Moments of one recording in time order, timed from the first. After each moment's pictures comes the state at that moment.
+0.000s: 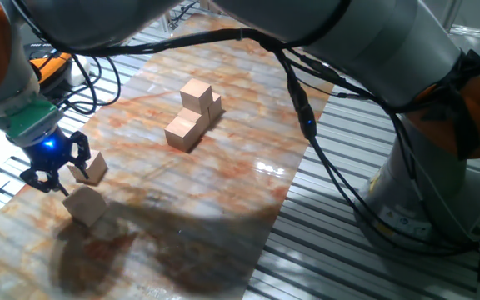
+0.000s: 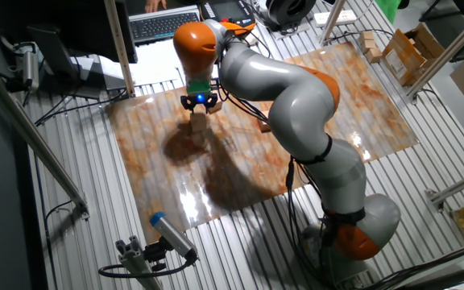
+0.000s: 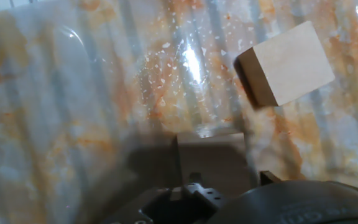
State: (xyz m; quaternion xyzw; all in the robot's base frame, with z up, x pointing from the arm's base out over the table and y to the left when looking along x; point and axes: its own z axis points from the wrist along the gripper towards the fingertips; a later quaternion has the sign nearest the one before) arm 0.634 0.298 0.119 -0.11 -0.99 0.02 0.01
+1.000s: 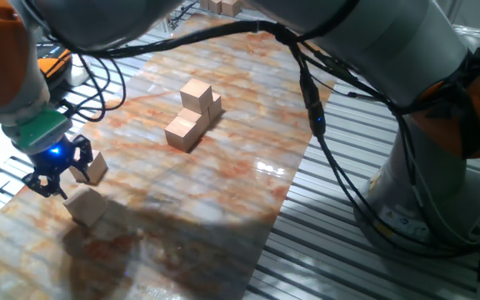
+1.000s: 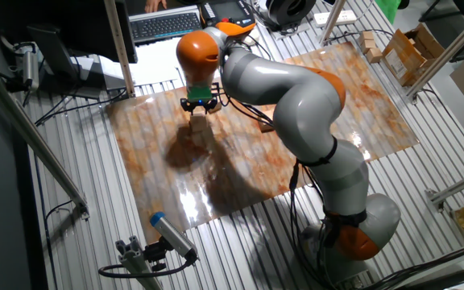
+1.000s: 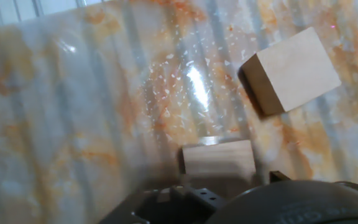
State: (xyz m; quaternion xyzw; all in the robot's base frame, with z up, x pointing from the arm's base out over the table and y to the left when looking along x) arm 0.634 0.303 0.109 -0.13 -0.99 0.01 -0.04
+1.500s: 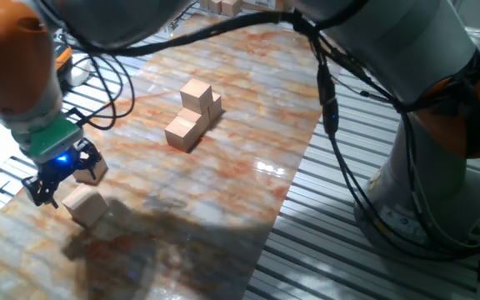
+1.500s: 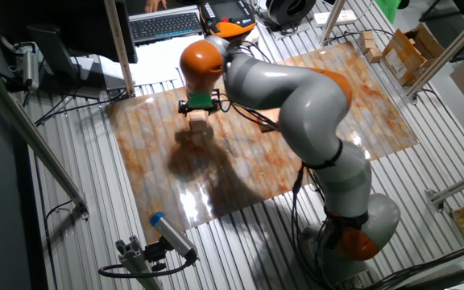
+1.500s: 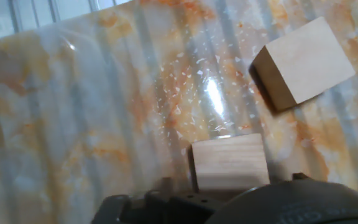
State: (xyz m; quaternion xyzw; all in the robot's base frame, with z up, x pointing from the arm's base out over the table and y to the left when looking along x) arm 0.630 0.308 0.102 -0.10 -0.99 0.02 -0.05
